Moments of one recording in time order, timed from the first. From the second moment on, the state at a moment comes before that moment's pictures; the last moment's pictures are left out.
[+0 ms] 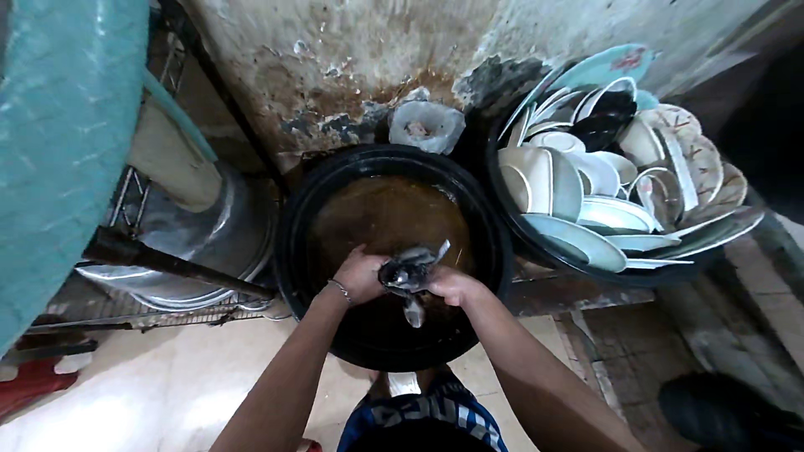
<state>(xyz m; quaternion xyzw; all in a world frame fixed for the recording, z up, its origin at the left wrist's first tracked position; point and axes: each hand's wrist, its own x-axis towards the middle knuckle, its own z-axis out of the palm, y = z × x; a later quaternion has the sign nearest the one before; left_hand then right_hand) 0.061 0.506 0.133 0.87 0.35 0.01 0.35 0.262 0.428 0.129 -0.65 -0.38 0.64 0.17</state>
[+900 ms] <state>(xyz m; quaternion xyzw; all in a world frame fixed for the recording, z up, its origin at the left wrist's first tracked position) 0.026 0.484 0.070 0.27 0.47 0.37 0.75 0.262 0.481 0.055 -0.67 -0.65 0.34 -0.09</state>
